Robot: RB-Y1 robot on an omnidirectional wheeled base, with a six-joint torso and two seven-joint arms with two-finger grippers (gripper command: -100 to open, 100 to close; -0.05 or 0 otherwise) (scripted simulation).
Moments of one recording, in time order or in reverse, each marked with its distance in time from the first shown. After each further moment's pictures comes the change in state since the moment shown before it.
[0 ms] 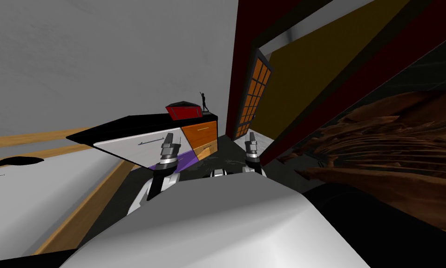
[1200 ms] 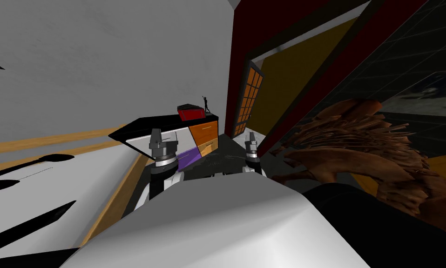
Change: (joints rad) left arm 0.047 -0.160 -0.057 -0.172 -0.026 -0.064 0.028; right arm -0.001 0.000 0.000 0.000 0.000 0.000 0.000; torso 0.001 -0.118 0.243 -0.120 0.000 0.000
